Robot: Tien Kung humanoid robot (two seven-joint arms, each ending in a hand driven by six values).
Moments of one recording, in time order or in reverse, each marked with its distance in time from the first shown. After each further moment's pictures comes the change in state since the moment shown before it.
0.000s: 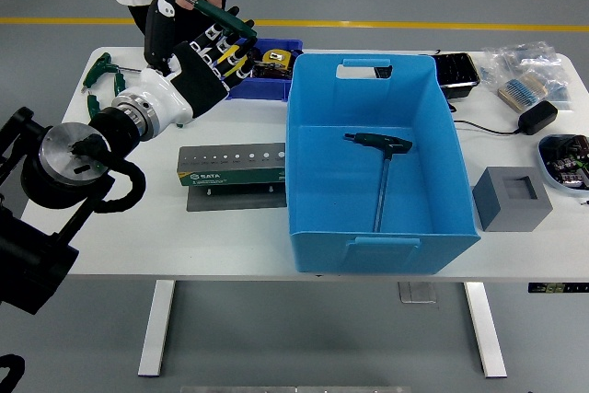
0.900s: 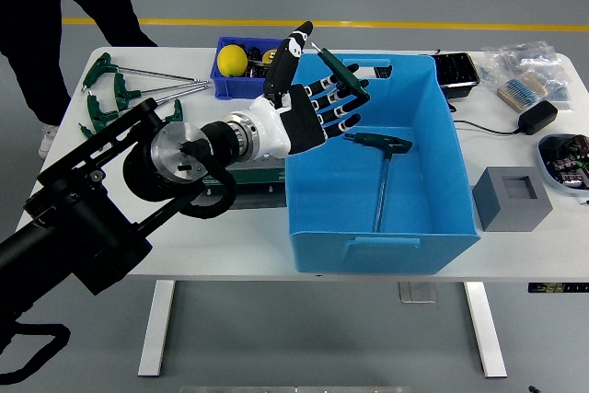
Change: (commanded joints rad) left arm -0.199 -0.127 0.327 0.217 -0.155 -0.020 0.035; right arm 0.014 -0.009 0.004 0.004 -0.007 -0.001 0.000
